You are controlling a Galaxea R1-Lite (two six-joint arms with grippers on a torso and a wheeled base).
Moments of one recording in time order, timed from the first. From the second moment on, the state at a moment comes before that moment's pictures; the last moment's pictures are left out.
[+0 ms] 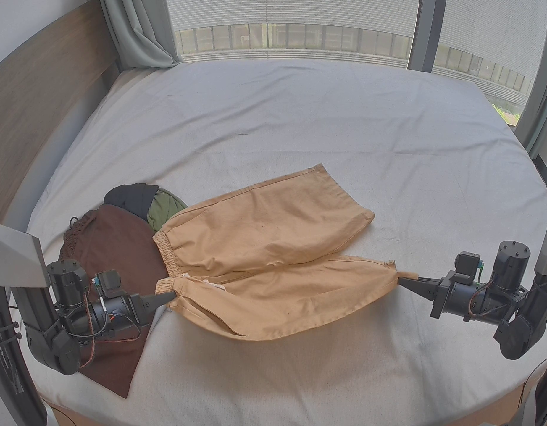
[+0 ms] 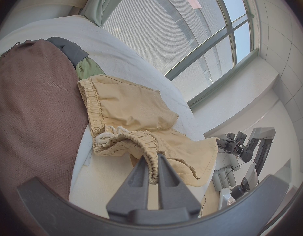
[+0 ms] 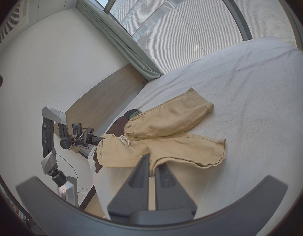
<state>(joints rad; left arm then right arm) -0.03 2.15 -0.24 -1.55 -0.72 -0.41 0.16 2.00 -0.21 -1.54 0.66 0.26</state>
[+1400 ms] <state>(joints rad) -0.03 2.14 -0.36 -1.55 -0.58 -0.55 0.17 1.99 -0.67 -1.39 0.64 0.43</state>
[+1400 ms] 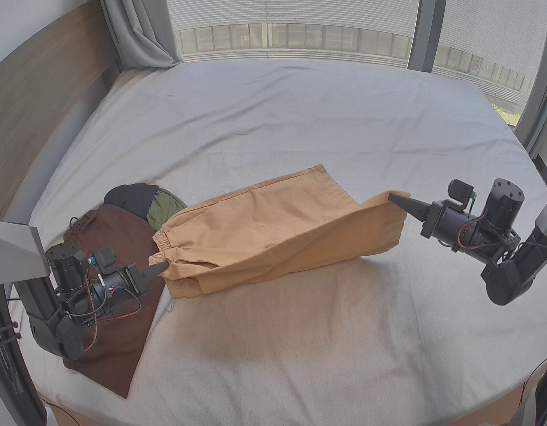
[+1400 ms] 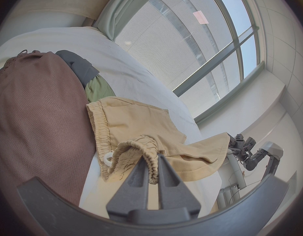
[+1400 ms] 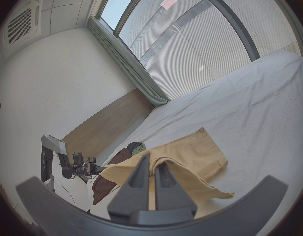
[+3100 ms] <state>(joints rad) -0.02 2.30 -0.61 -1.55 -0.39 -0.70 0.20 2.49 -1.73 -0.81 0.54 0.43</state>
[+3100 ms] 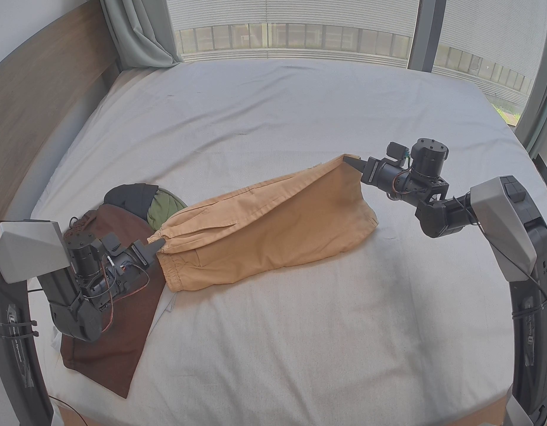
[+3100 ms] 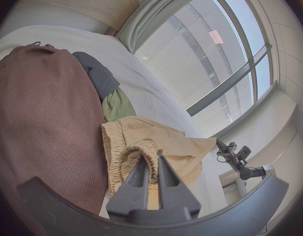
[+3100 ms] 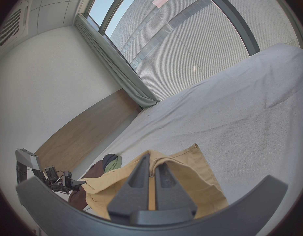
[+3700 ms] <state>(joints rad) -0.02 2.33 -0.62 -1.55 -0.40 -0.70 0.20 2.56 -1.79 -0.81 0.53 0.43</state>
